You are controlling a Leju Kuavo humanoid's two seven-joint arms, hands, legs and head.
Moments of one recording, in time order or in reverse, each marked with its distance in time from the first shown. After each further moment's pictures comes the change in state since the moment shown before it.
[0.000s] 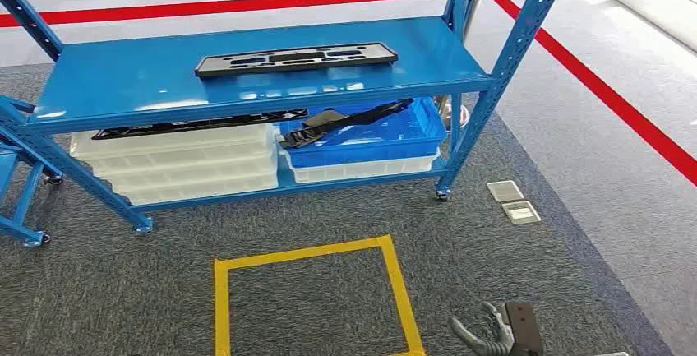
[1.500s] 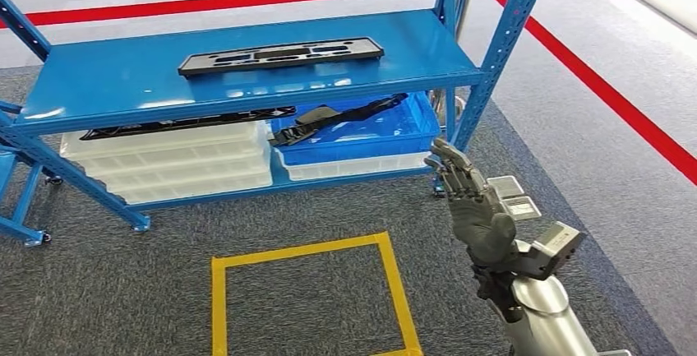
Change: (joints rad) left arm -0.059 -0.077 0.603 0.093 0.000 -0.259 0.111; right arm -0.028 -0.158 0.768 -1.103 -0.421 0.107 -0.030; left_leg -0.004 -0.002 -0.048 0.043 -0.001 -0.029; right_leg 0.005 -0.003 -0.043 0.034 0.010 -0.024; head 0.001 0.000
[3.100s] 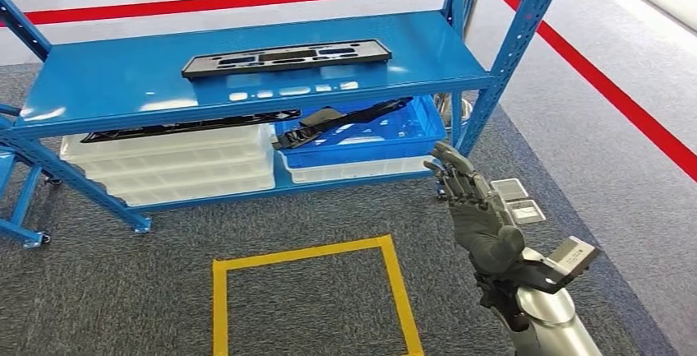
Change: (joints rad) left arm -0.002 -0.002 0.018 0.007 -0.018 -0.018 -0.014; right arm 0.032 -0.036 0.035 -0.077 -0.014 -0.011 -0.016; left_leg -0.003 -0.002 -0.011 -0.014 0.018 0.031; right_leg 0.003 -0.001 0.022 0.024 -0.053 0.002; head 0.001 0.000
